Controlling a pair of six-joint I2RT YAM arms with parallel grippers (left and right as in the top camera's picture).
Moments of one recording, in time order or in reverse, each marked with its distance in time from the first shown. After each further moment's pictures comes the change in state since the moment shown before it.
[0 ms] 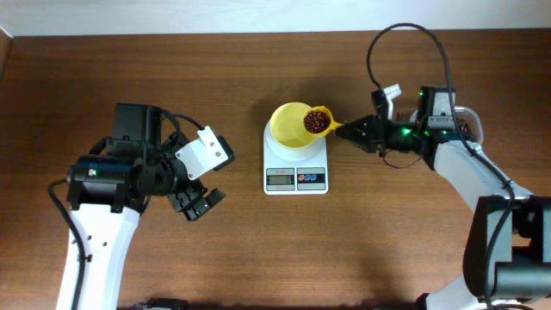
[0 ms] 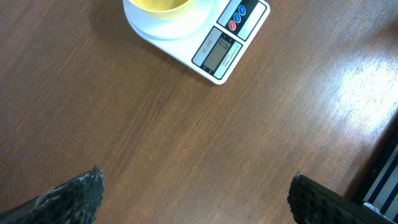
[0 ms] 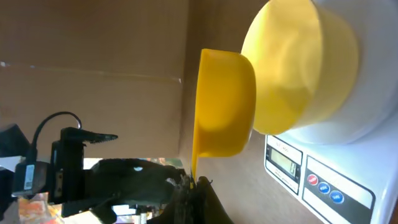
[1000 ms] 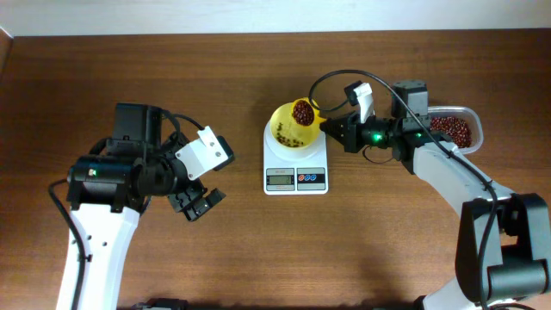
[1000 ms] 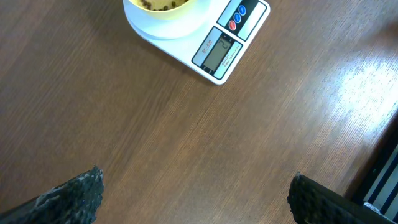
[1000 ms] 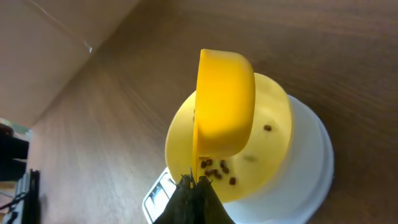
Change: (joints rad) left arm 0.000 0.000 0.000 0.000 0.000 0.000; right arm 0.134 0.000 -0.003 0.131 0.350 -0.581
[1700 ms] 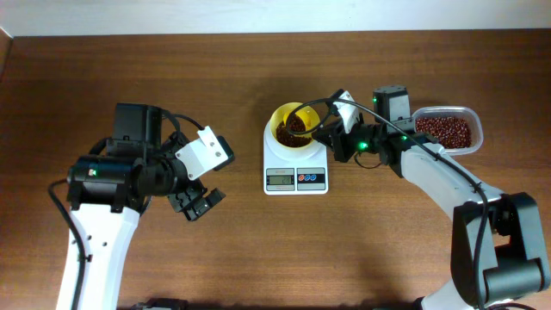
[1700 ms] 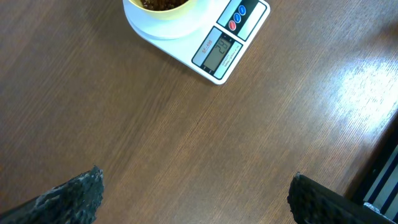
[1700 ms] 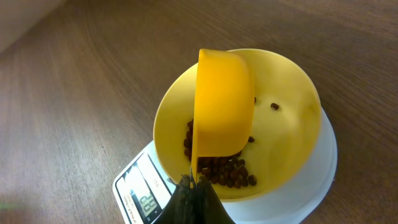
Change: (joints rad) left arm 0.000 0.000 0.000 0.000 0.000 0.000; right arm 0.081 -0.001 0.000 -0.072 0.135 -0.197
